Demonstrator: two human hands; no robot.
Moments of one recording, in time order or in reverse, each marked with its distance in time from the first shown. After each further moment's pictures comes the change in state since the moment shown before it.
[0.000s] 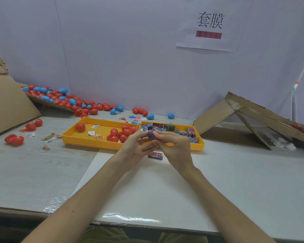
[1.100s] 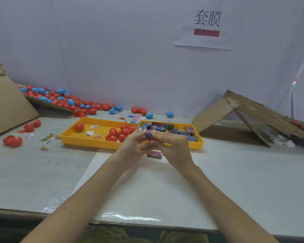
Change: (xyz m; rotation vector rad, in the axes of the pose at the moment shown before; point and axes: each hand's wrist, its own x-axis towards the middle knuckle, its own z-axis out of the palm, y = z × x) left_hand 0.003 -0.001 -0.003 0.004 -0.046 0.015; right_hand -0.001 0.002 -0.001 -0.086 -0.058 -0.116
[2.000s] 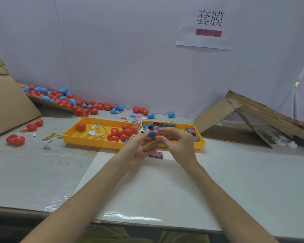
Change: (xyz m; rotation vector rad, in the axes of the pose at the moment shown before) left_hand -0.002 -0.006 0.001 -0.068 0.028 -0.045; right_hand 0.006 0.002 -0.005 0.189 0.037 0.336
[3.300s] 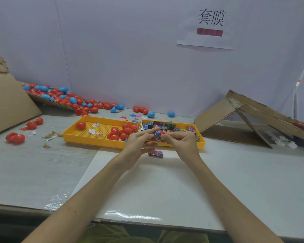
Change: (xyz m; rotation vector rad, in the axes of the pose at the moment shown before) left_hand 0.003 0.000 0.003 0.440 0.057 0.145; right_hand 0.003 0.004 -0.011 0.247 -0.091 0.209
